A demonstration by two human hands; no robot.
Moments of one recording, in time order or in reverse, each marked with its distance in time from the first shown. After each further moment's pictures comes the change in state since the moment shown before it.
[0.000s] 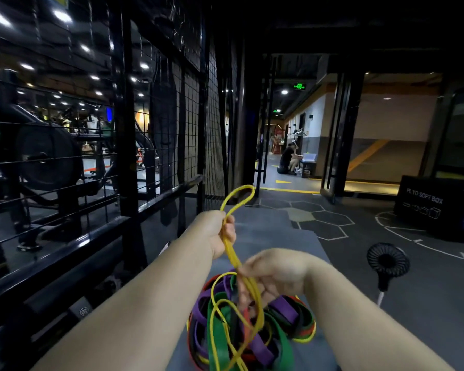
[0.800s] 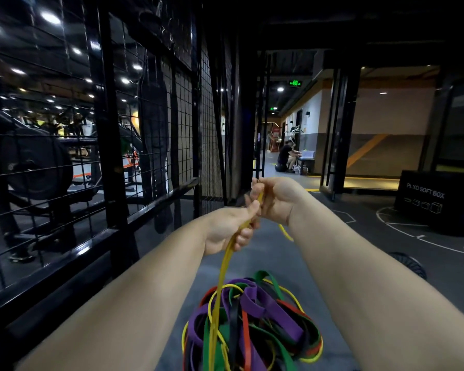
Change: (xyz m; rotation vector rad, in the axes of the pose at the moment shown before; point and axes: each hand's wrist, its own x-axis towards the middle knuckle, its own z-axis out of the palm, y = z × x) left_hand 0.032 0.018 0.023 0.869 -0.548 0.078; right_hand 0.041 -0.100 -0.092 0.857 0.599 -0.317
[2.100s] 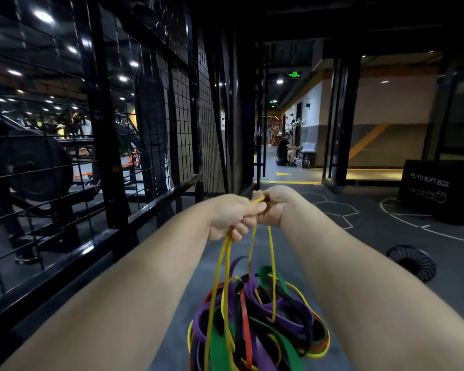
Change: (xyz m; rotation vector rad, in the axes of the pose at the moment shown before) left_hand 0.002 0.023 -0.001 0.115 0.040 -0.102; right_hand 0.035 0.015 -0.016 0.013 0.171 0.158
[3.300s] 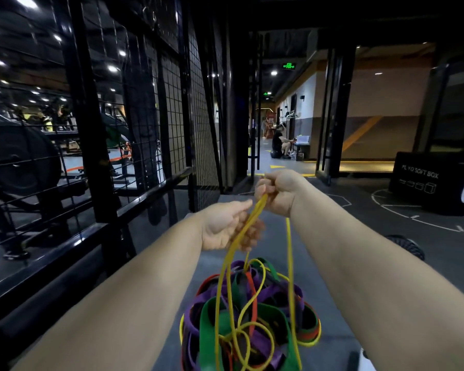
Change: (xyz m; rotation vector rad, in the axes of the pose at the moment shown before) left_hand 0.023 -0.034 0.006 -0.231 -0.083 -0.097; right_hand -0.023 -0.015 -0.017 0.163 -0.101 -0.081
